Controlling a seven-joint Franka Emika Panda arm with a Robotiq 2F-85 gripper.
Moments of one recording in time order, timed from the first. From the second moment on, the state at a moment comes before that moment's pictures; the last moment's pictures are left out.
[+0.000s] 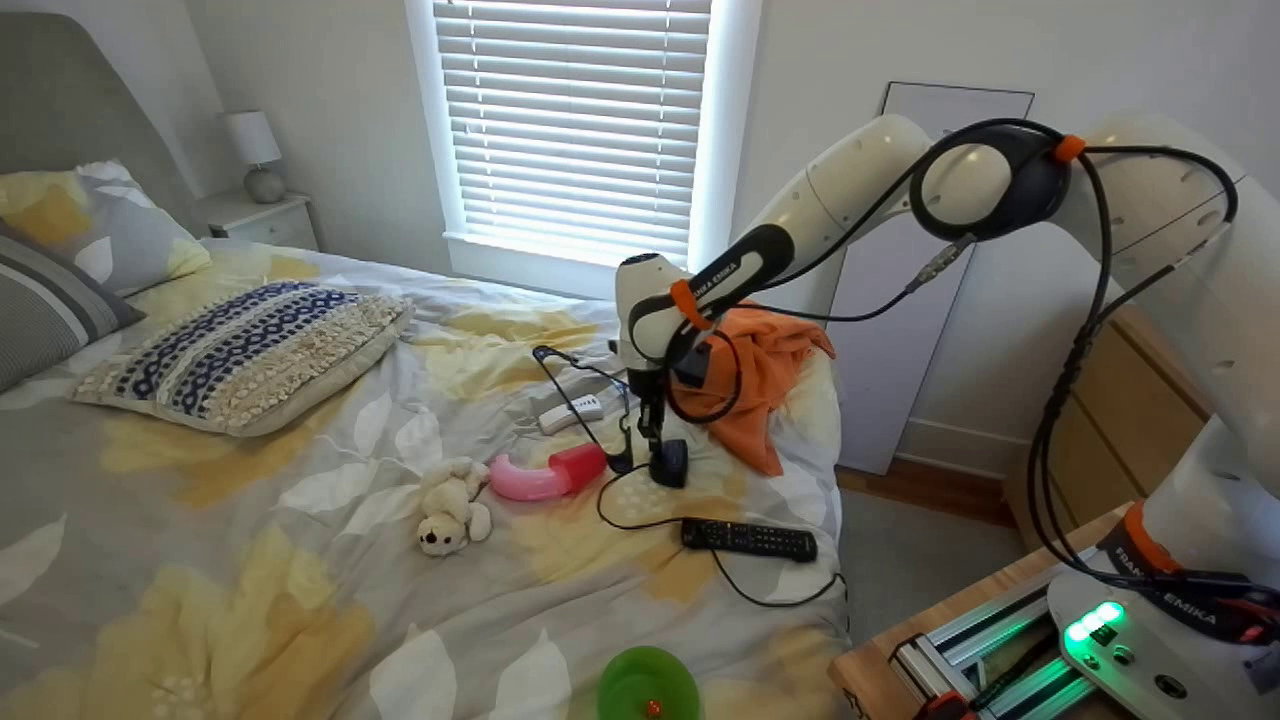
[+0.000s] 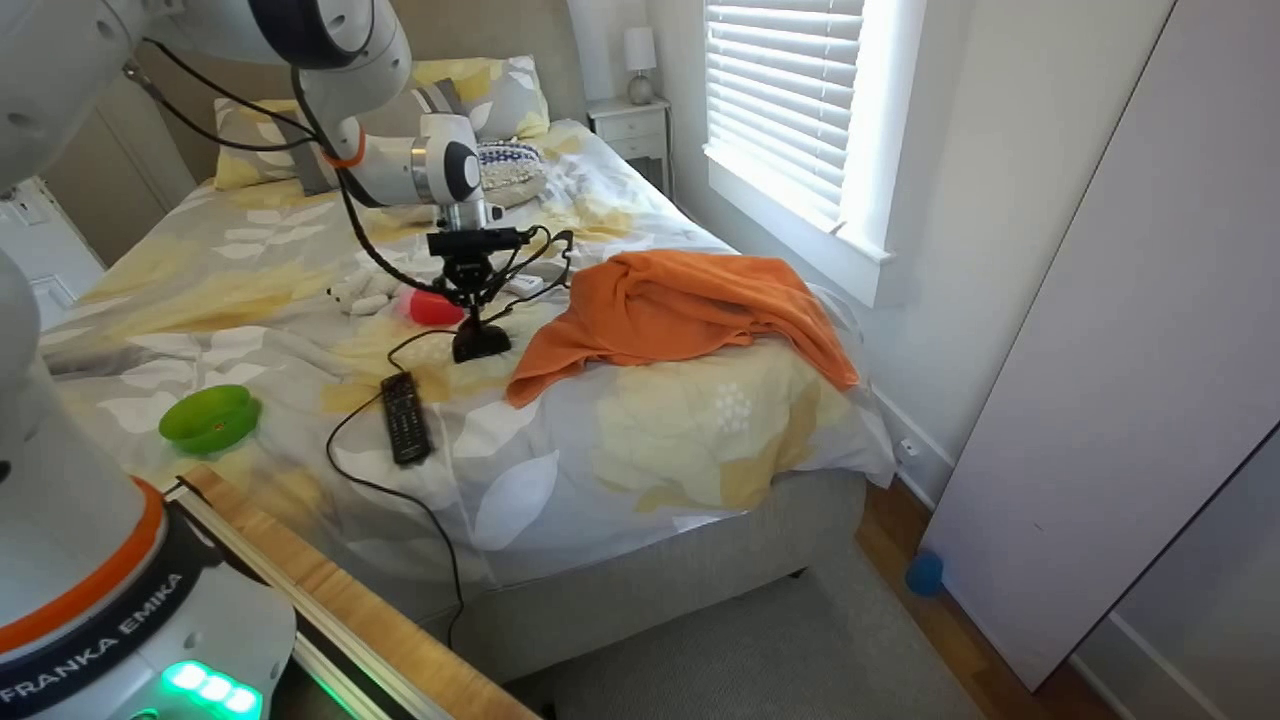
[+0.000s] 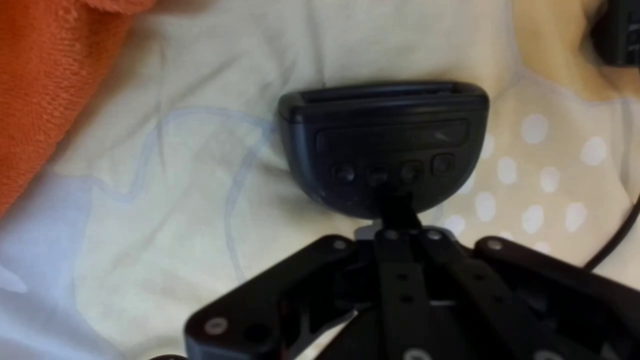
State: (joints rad) arm 0.31 1.01 0.25 -1.46 -0.23 2.24 -0.35
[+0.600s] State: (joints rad) arm 0.32 1.07 0.26 -1.35 -0.22 2.13 -0.39
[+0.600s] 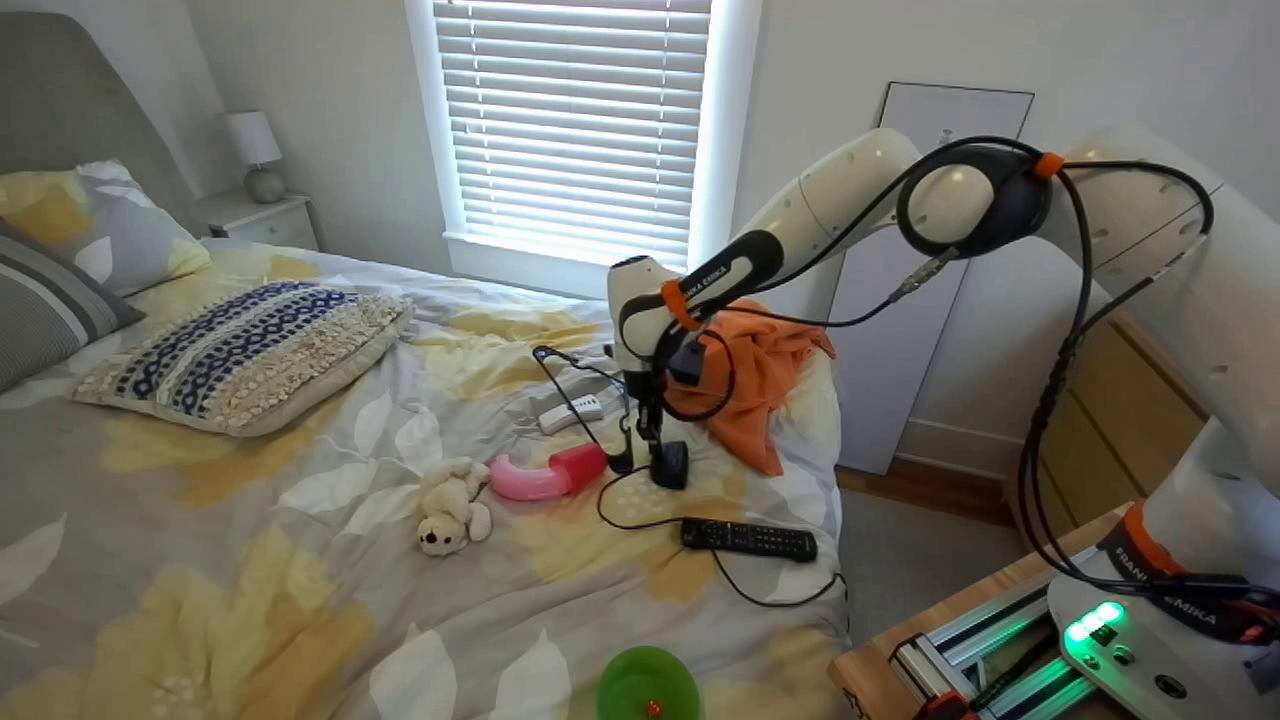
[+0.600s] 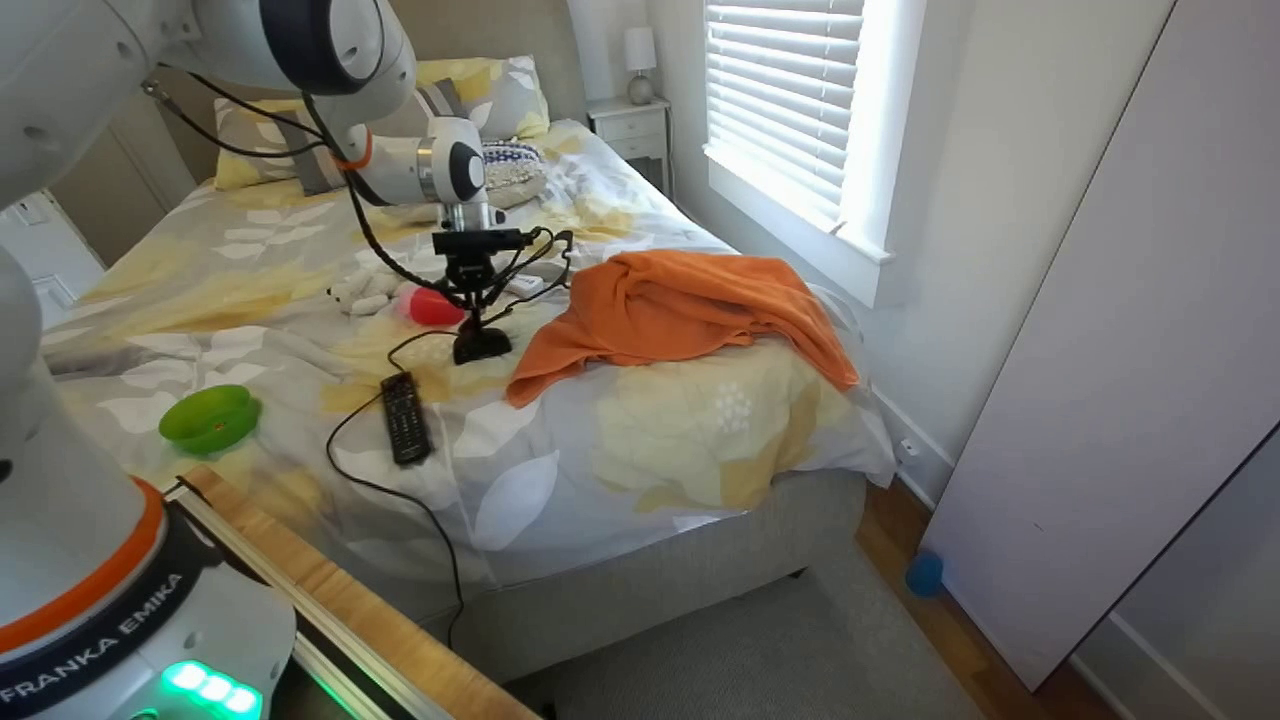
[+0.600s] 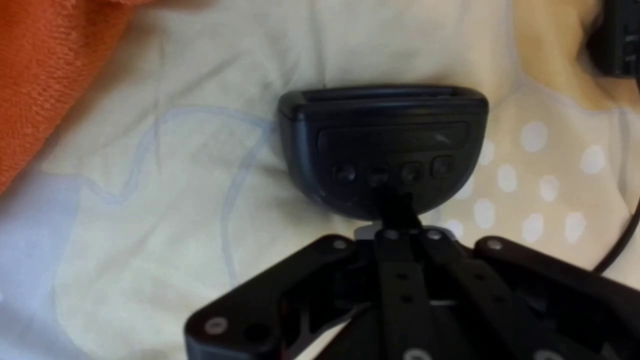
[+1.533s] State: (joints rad) arm 0.30 1.26 0.30 -1.06 -0.11 1.88 -0.71
